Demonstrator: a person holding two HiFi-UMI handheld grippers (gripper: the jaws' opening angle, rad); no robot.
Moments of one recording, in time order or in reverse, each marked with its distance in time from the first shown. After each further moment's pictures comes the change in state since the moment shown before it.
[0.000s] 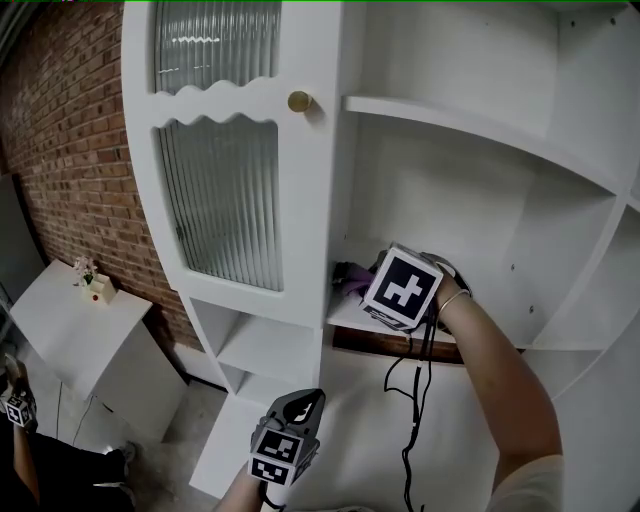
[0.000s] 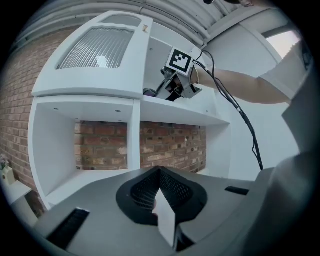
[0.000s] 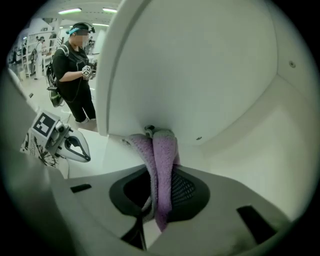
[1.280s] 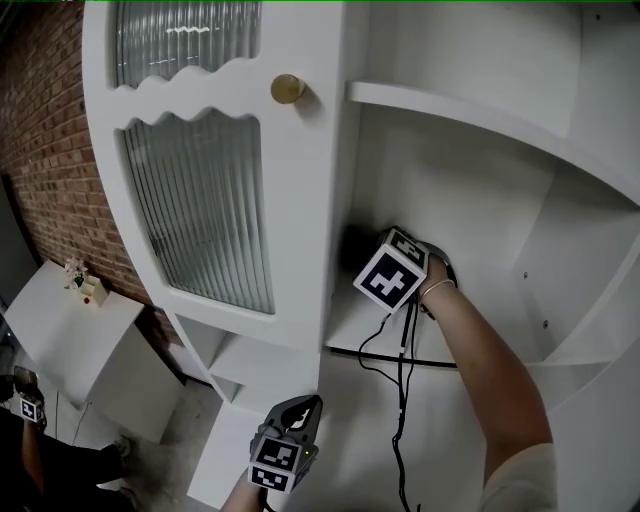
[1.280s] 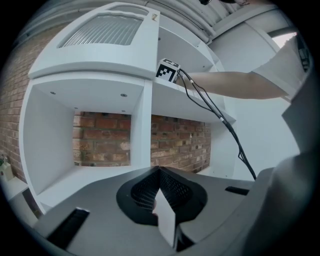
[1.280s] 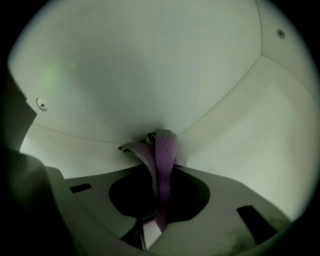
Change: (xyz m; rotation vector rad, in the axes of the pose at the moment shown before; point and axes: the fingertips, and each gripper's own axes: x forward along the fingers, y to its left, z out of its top) left arm 0.035 0.026 -0.018 -0.022 0.027 0.005; right arm 0.063 -0.109 0.003 0.059 -0.035 -0.296
